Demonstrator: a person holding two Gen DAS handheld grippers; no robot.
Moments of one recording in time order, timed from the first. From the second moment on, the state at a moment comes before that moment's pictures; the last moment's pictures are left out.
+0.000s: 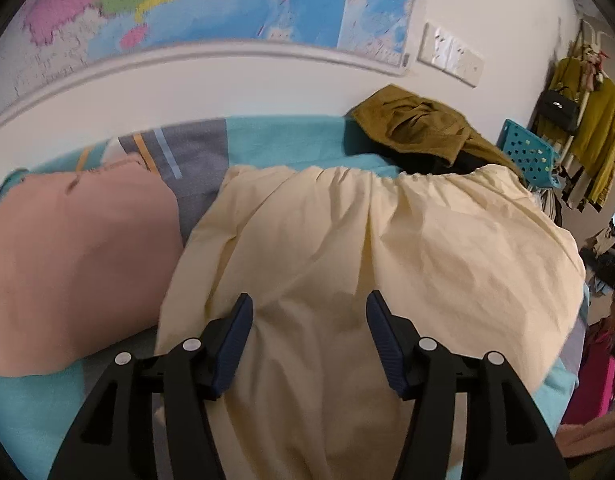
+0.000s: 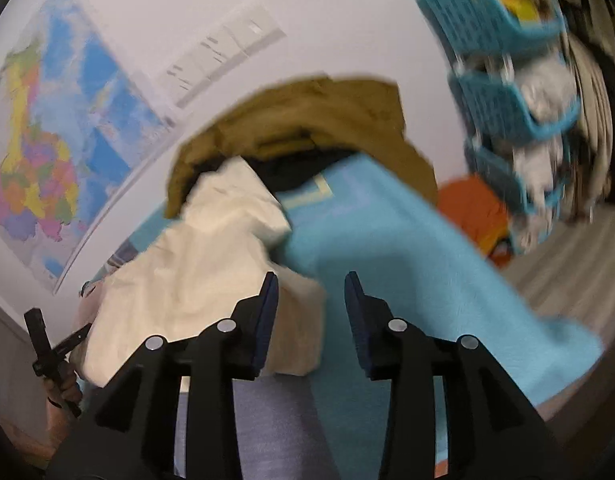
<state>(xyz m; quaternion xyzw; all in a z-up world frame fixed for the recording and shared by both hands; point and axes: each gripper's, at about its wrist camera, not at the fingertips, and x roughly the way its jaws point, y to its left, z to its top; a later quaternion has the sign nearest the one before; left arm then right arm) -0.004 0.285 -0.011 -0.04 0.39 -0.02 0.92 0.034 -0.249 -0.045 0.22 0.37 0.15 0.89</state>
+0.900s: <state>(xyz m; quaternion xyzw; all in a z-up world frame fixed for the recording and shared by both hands) -0.101 0.339 -0.011 -0.15 0.38 0.03 0.91 0.031 -0.135 -0.006 0.08 0.32 0.28 0.90</state>
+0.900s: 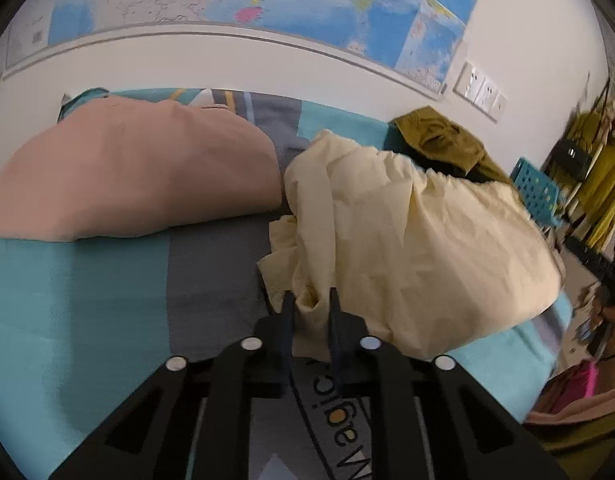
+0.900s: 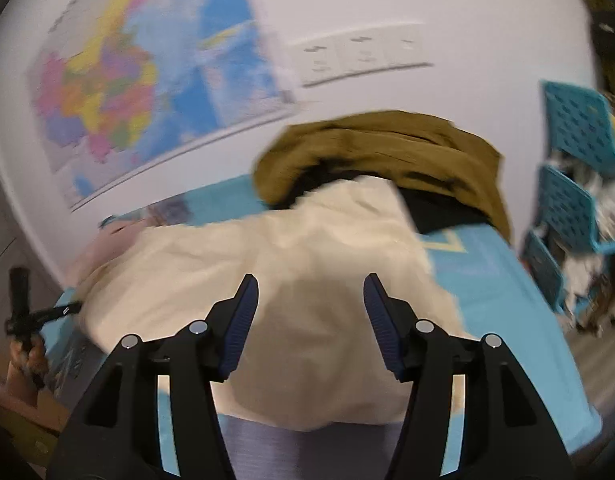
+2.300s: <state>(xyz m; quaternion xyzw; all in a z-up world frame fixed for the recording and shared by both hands) -0.053 0.285 0.002 -0.08 0.37 -0.01 0.93 0.049 -0.040 -0.019 0.04 0.35 0.37 0.86</state>
